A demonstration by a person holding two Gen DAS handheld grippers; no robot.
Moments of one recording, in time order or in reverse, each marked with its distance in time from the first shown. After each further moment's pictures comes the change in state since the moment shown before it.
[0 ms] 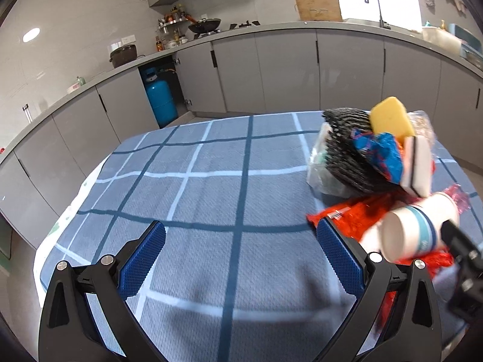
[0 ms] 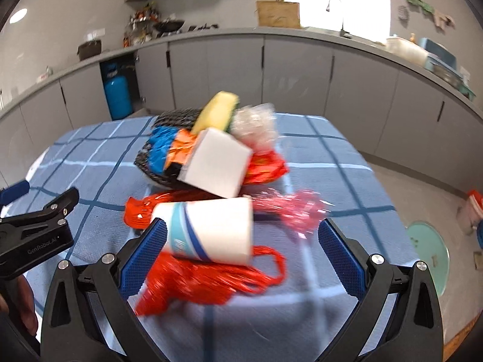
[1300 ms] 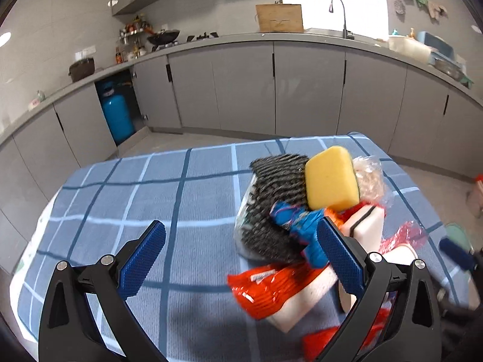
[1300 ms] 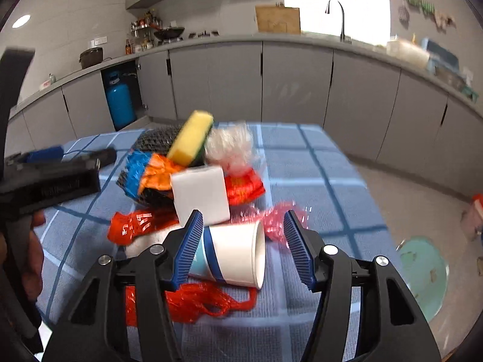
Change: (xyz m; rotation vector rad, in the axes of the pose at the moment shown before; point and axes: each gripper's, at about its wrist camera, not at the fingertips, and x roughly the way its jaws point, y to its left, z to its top) left arm 0.007 -0.068 0.066 0.048 -0.047 -0.193; right arm 0.002 -0.058 0.010 0.054 -0.005 0.081
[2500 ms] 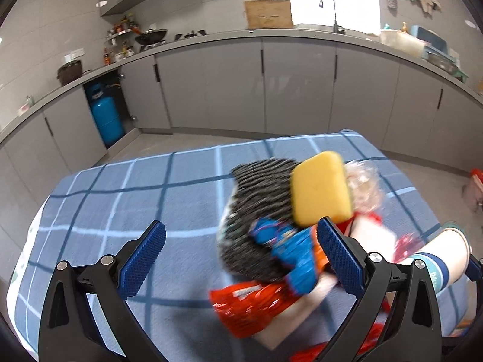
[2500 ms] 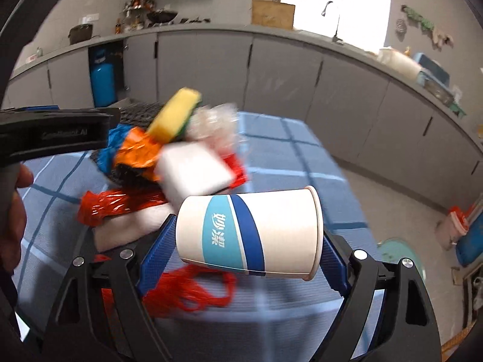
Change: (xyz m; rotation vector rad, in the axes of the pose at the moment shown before) left arm 0.022 -0.020 0.018 0.019 0.020 -0.053; right arm 0.002 -0.002 -0.008 -0.080 -0.016 -0.188
